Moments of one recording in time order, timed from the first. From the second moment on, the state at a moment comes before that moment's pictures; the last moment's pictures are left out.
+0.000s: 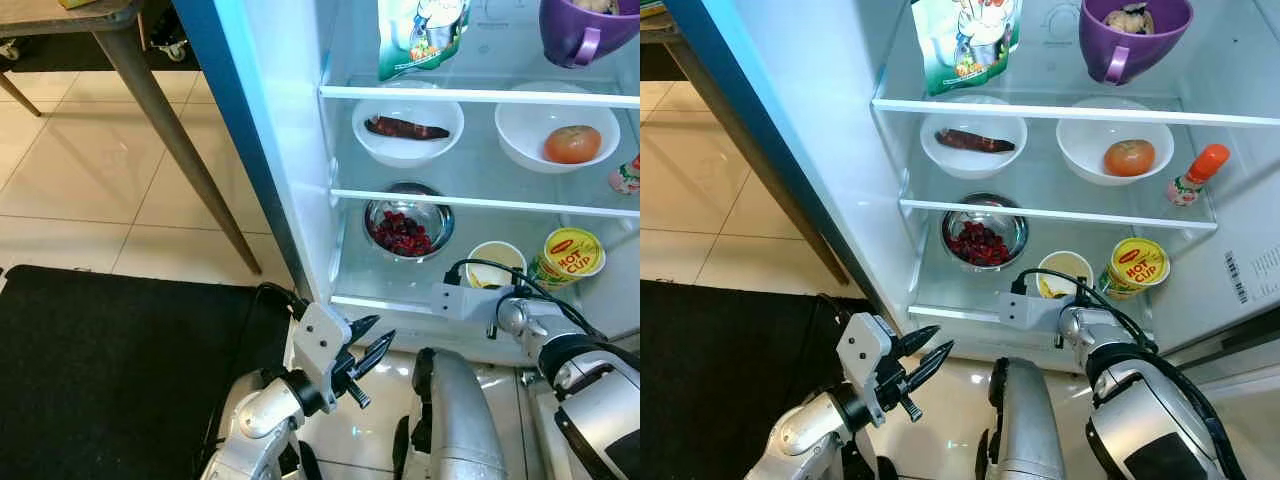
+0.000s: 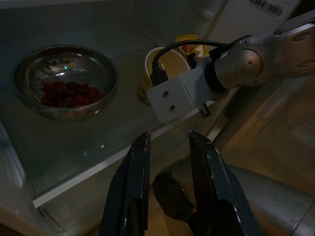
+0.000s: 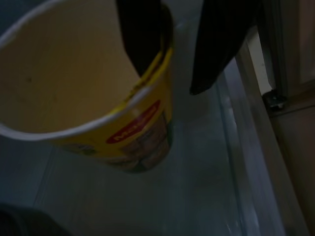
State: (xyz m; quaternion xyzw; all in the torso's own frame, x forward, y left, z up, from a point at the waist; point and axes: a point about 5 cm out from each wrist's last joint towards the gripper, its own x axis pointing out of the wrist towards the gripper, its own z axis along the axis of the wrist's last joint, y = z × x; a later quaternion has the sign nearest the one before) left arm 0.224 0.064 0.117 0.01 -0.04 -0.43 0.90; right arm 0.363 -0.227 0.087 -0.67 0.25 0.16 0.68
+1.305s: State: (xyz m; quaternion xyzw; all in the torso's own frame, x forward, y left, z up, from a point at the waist) left arm 0.247 0.065 0.099 0.04 -0.03 -0.43 0.90; right arm 0.393 -0.212 0.149 -0.47 0.16 0.16 0.85
